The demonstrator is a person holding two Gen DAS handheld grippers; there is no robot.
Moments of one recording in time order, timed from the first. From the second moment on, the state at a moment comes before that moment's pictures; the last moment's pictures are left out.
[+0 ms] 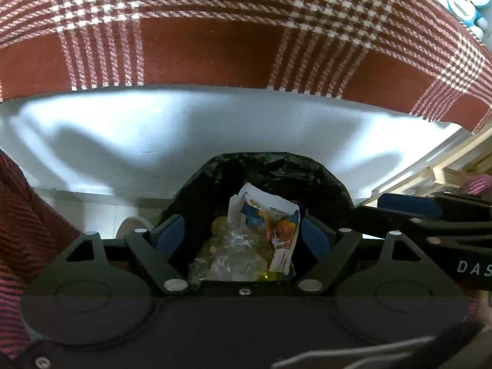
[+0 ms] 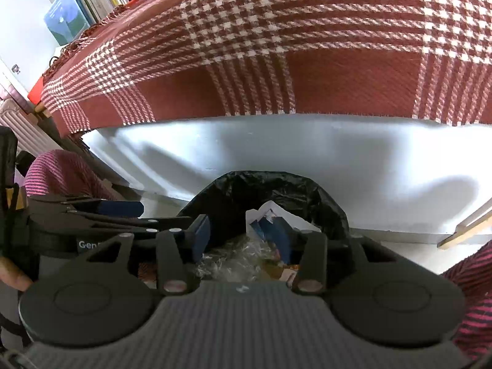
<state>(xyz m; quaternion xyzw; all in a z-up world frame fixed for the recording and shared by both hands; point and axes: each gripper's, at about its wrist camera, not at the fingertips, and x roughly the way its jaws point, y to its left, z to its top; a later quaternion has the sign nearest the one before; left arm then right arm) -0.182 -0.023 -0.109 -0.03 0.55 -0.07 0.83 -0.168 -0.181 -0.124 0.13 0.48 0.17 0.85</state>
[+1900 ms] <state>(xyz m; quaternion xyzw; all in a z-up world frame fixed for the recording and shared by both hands) -0.181 -0.025 -0.117 -0.02 0.56 -0.06 0.83 -0.172 -0.181 -0.134 0.13 0.49 0.17 0.85</state>
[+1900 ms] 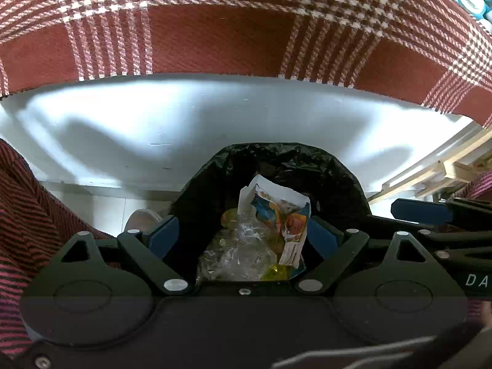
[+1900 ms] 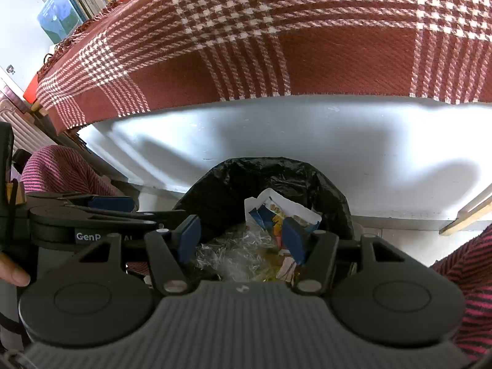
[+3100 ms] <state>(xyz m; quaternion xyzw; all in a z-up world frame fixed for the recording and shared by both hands) -0.180 -0.025 -0.119 -0.02 0.56 -0.06 0.83 -0.174 -0.180 -0.137 0.14 0.49 0.16 0.84</state>
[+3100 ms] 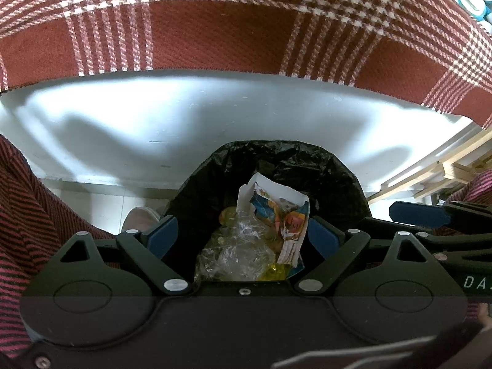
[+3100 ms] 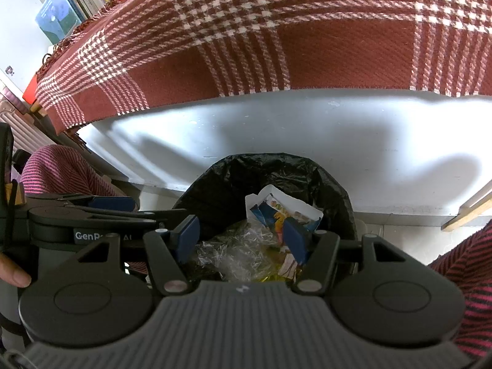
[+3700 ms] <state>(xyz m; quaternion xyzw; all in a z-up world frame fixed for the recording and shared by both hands) -0.181 -0.026 -0.119 -0.02 0.55 -0.06 0.83 -0.175 -0.181 -0.137 0.14 0.49 0.16 0.84</state>
